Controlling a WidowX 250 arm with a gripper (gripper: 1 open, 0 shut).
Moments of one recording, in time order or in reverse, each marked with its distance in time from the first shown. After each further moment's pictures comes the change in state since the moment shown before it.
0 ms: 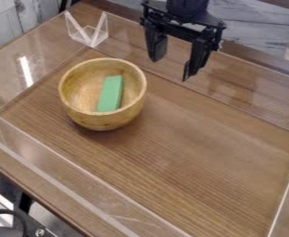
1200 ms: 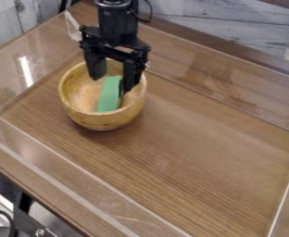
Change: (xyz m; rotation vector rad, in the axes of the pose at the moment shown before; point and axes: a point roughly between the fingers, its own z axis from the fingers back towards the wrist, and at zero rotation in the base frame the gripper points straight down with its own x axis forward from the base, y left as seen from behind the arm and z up) arm -0.027 0.082 -0.043 -0.011 0.040 0.094
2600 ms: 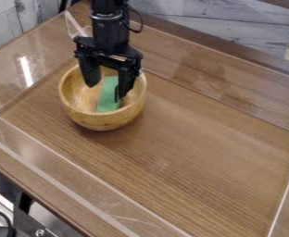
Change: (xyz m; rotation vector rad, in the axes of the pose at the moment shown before) arm 0.009 0.011 -0.021 -0.006 -0.005 0.060
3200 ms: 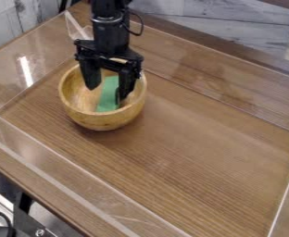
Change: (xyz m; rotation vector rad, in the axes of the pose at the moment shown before) arm 0.001 0.000 -0.004 -0.004 0.007 0.015
